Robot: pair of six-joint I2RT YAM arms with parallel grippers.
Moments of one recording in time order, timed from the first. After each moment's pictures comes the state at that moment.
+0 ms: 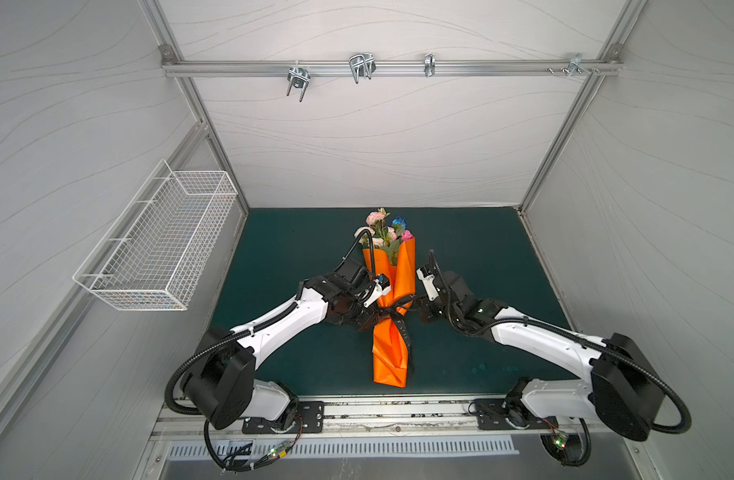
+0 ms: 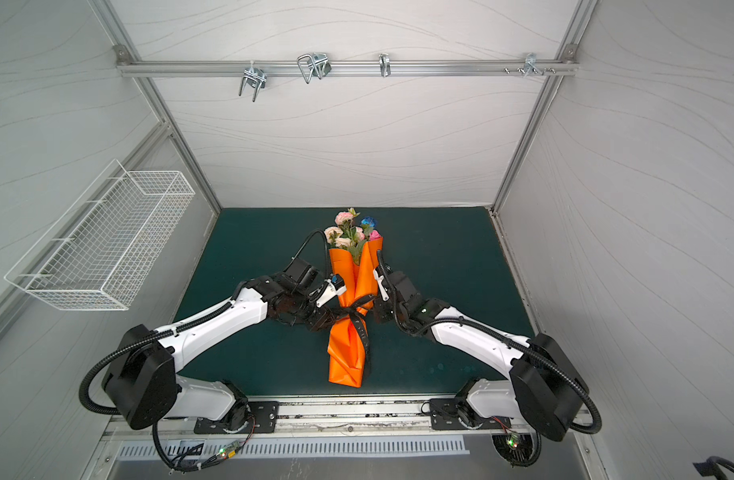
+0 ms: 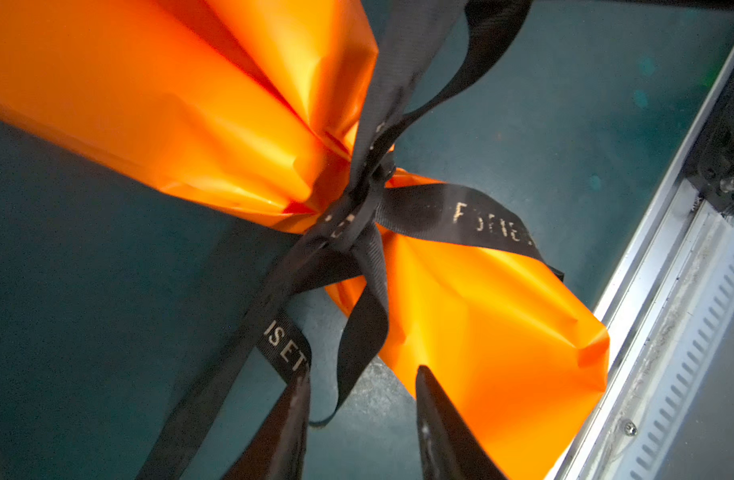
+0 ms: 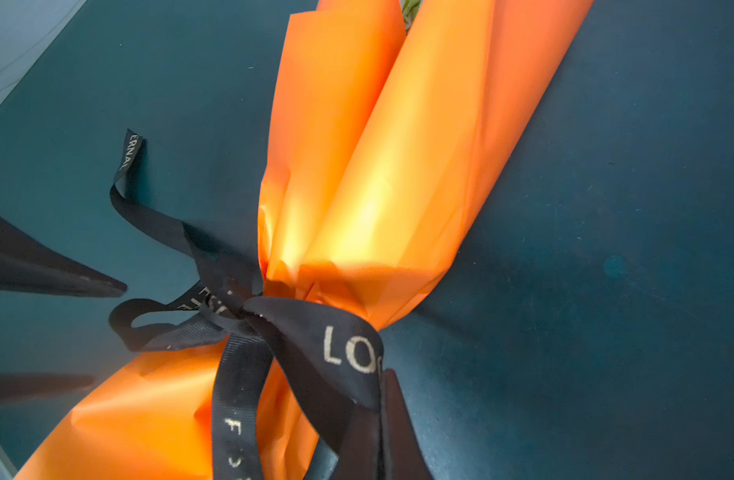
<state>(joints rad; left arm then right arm) -0.61 1.40 0.94 -0.70 0.33 0.21 0.79 1.28 0.72 -0.19 0.02 0.29</state>
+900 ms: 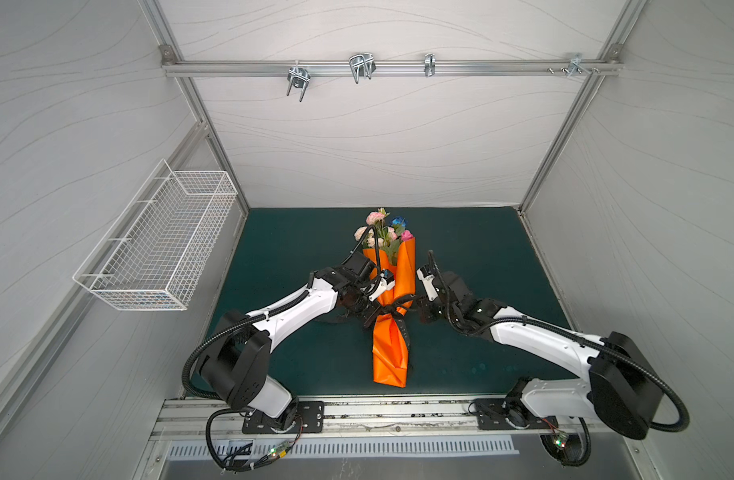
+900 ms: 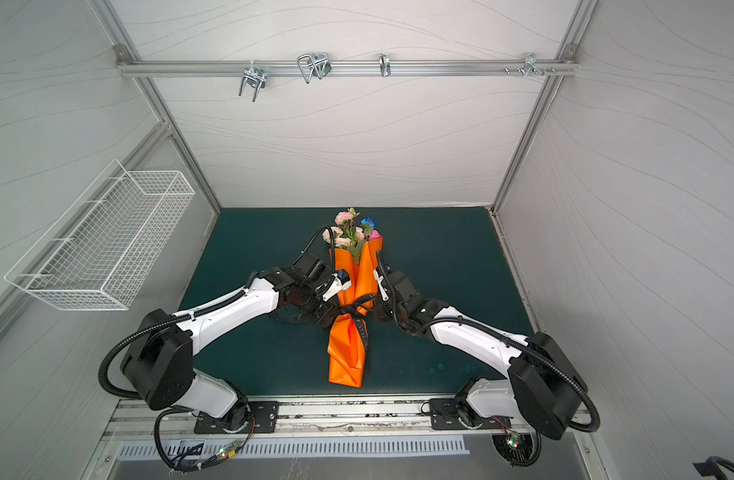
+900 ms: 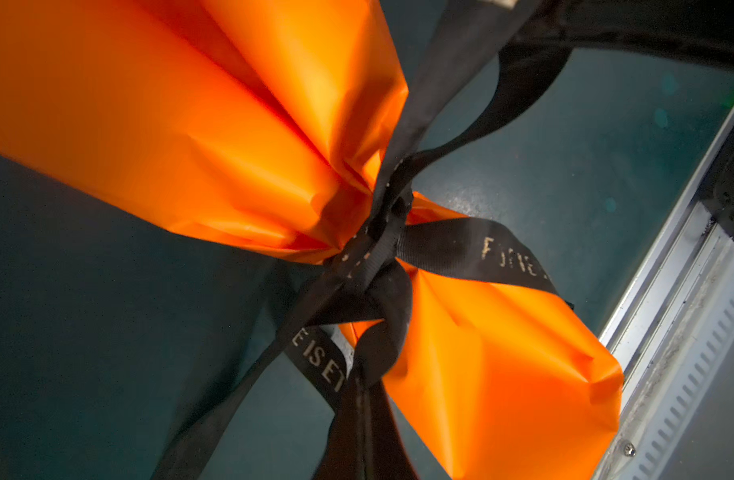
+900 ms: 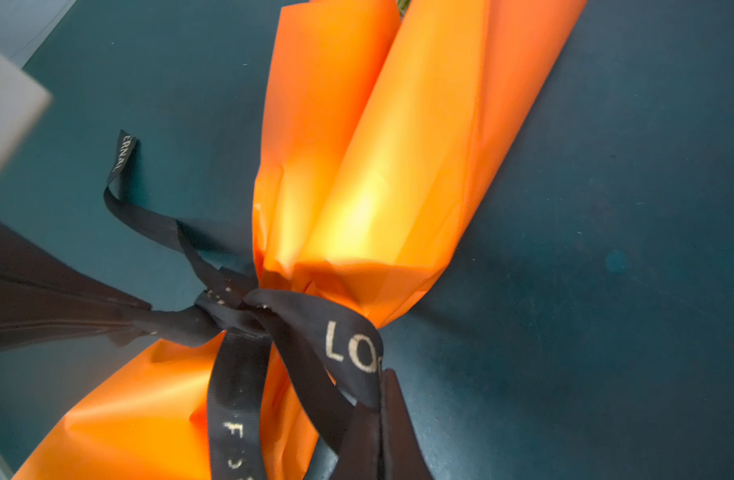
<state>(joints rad) -0.61 1.51 1.05 -0.74 0.31 0.17 0.79 1.29 0.72 -0.19 0.04 0.31</state>
